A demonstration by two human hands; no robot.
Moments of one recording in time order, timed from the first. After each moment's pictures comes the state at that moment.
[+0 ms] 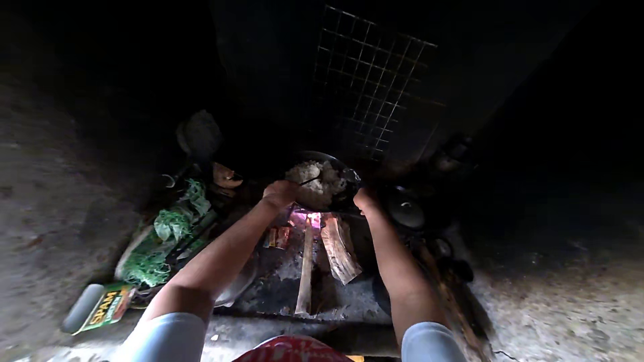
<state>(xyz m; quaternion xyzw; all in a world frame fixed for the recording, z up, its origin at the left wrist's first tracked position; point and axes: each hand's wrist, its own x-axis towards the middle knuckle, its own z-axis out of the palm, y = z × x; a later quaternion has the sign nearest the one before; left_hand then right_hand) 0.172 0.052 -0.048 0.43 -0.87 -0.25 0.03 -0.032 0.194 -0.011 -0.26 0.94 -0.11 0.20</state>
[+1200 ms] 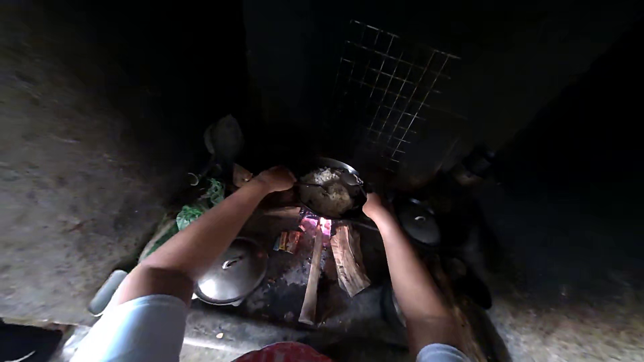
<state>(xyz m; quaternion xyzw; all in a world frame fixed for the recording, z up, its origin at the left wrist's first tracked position) 0.204 -0.012 -0.008 0.38 -0.88 -0.28 0.02 -0.027 0.187 0.002 -0.36 0.92 -0.02 0.14</state>
